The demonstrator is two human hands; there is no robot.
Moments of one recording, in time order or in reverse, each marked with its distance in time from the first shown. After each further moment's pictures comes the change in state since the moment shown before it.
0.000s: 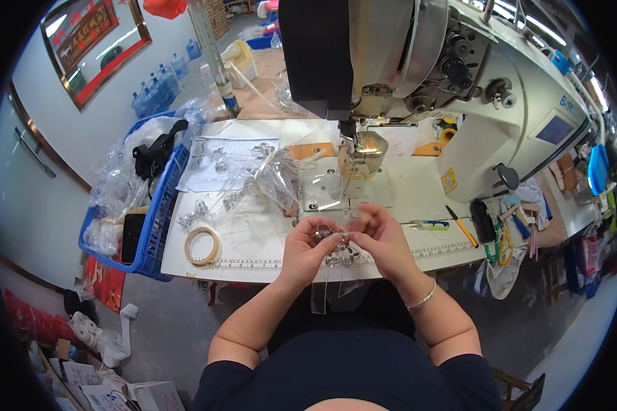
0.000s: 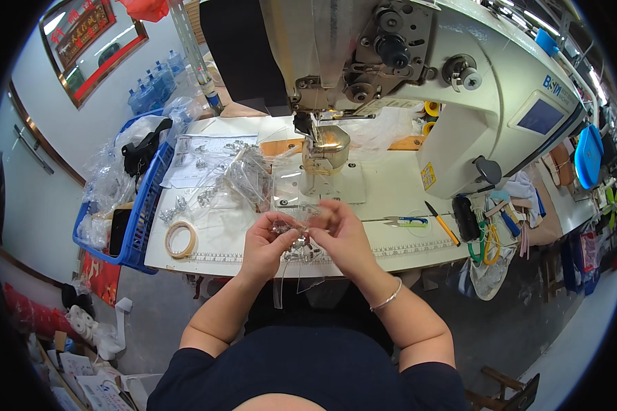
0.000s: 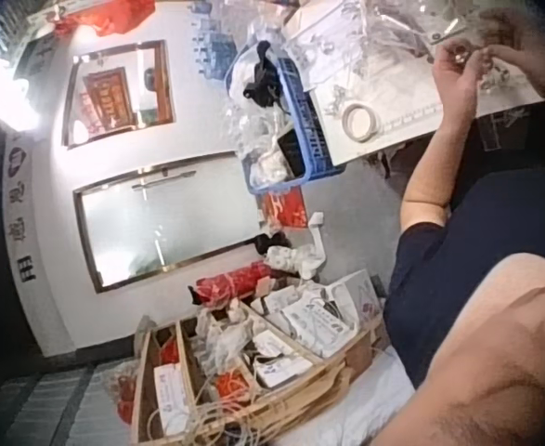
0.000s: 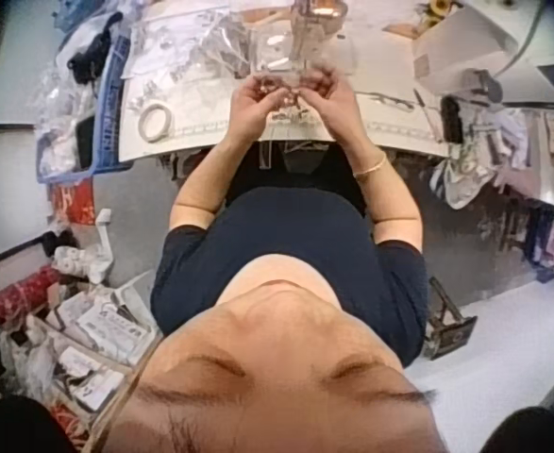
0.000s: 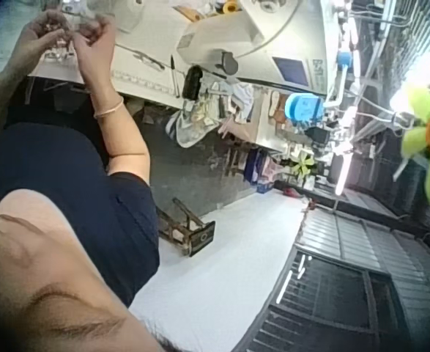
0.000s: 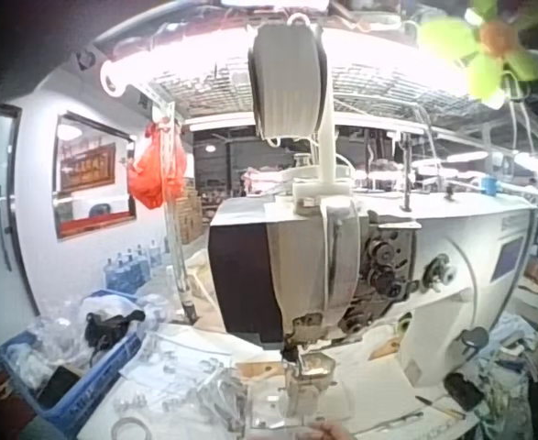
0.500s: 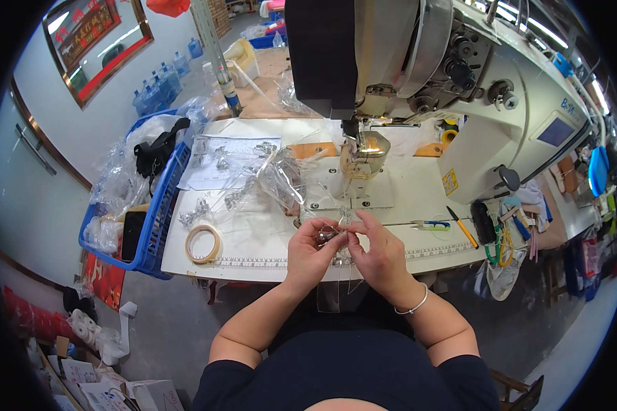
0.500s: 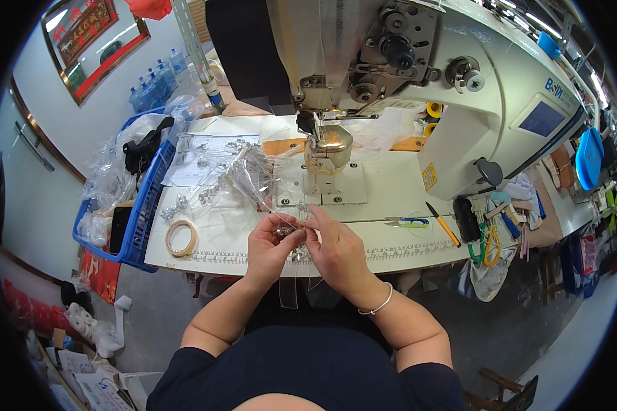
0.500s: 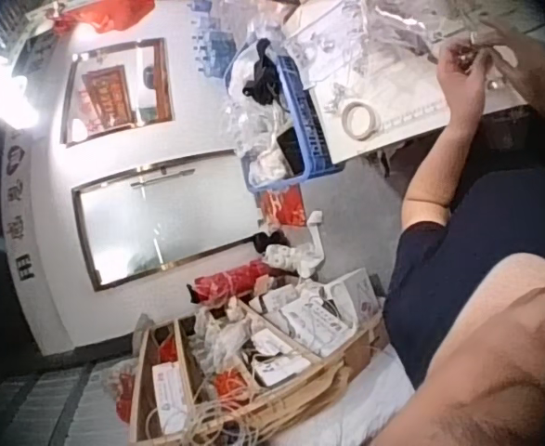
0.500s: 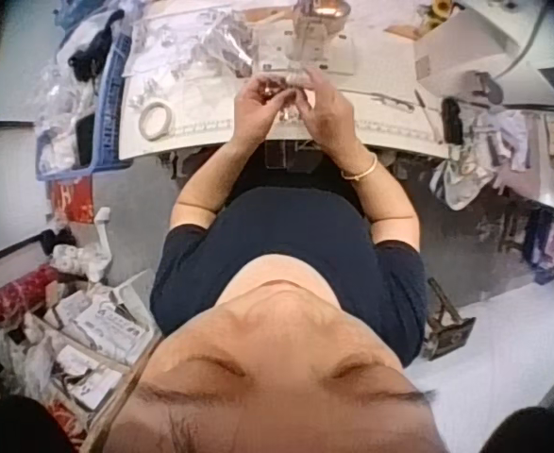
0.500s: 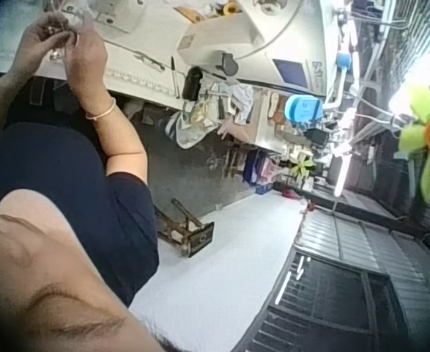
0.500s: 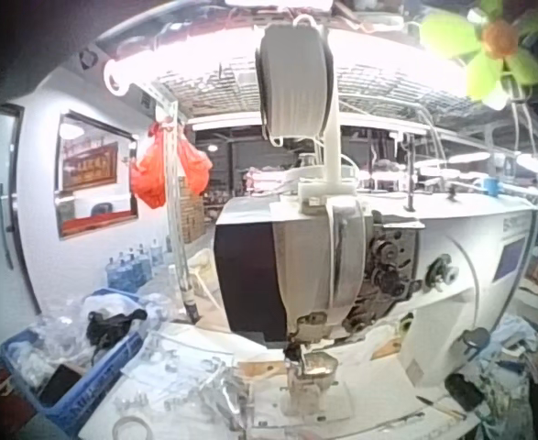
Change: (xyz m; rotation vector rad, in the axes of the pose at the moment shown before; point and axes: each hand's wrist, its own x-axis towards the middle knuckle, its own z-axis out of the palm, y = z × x) left_hand -0.006 -0.001 0.013 0.070 0.096 0.078; right_hand -0.015 -0.007 0.016 -0.958 0.077 -0.775
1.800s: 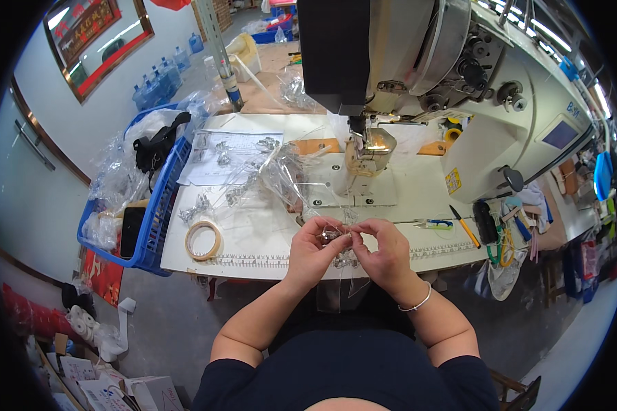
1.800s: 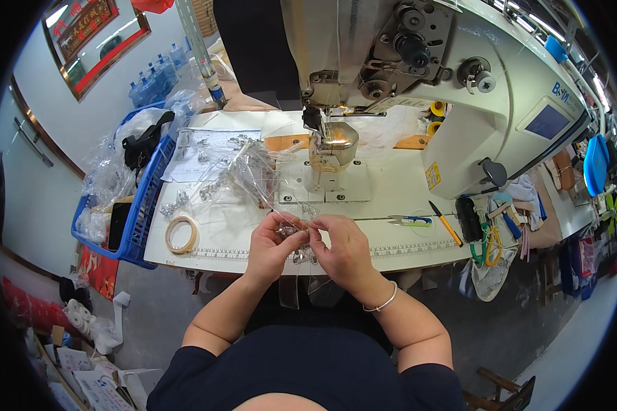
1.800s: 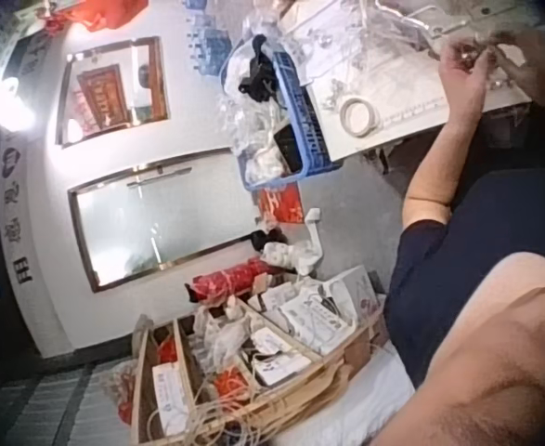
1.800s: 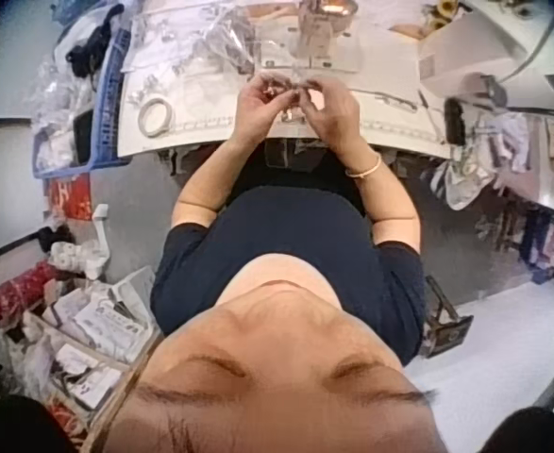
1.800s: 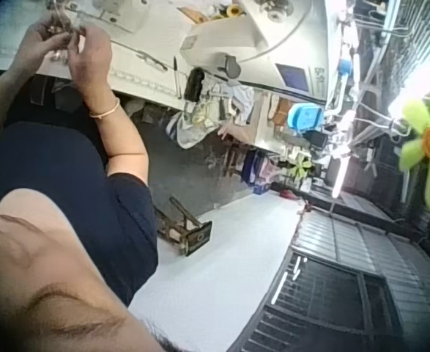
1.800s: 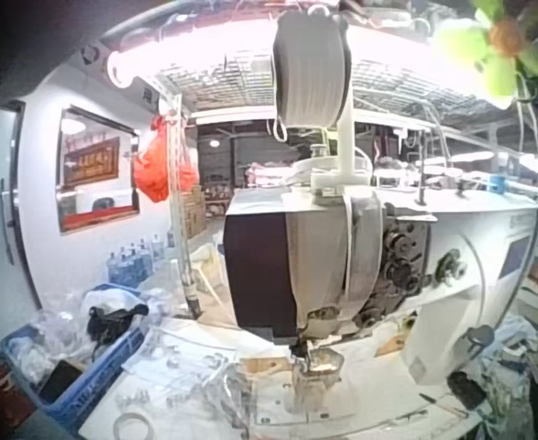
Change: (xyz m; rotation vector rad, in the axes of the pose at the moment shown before) left_hand 0.001 -0.002 -0.007 -0.133 -0.053 -0.073; right_hand -0.006 0.011 0.004 0.084 -0.015 -0.013
